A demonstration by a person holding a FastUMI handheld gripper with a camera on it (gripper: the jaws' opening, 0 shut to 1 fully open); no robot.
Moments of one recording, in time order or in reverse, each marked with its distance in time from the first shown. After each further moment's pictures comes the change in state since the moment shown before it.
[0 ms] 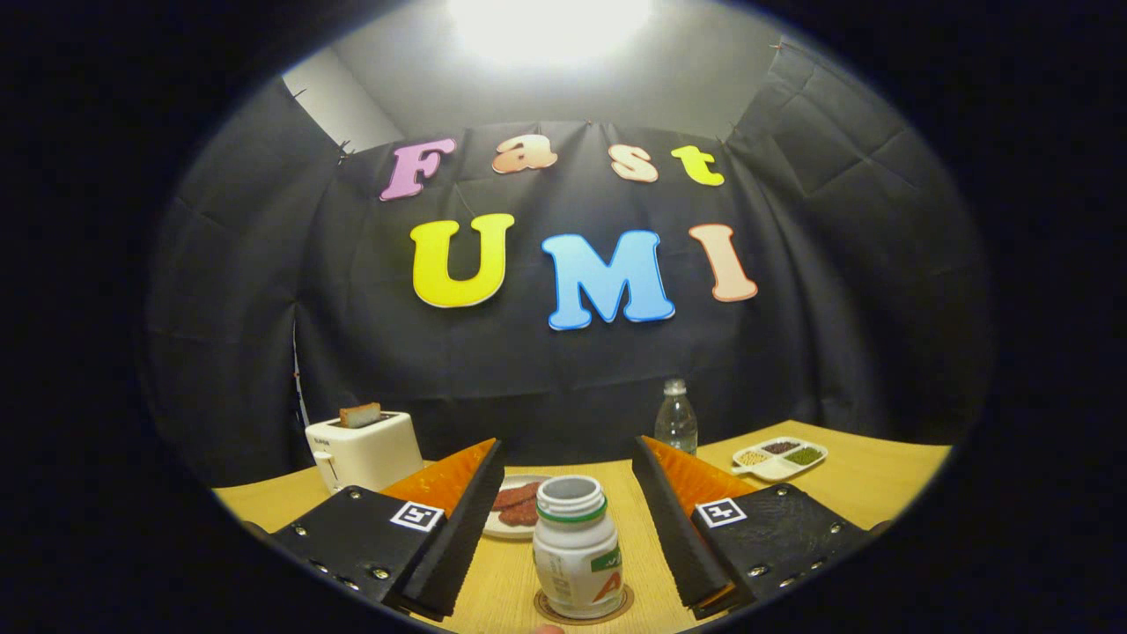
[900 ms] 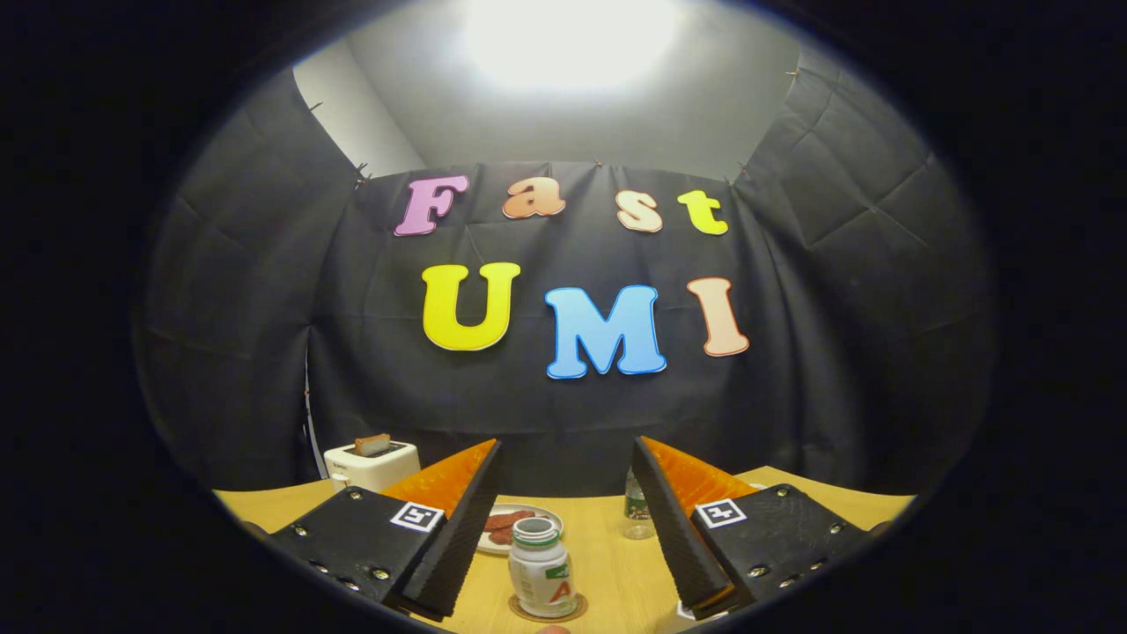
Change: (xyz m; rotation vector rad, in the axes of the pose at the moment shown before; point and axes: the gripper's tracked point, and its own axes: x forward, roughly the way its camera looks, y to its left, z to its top) arm -0.048 -0.038 0.063 -0.059 -0.066 0.026
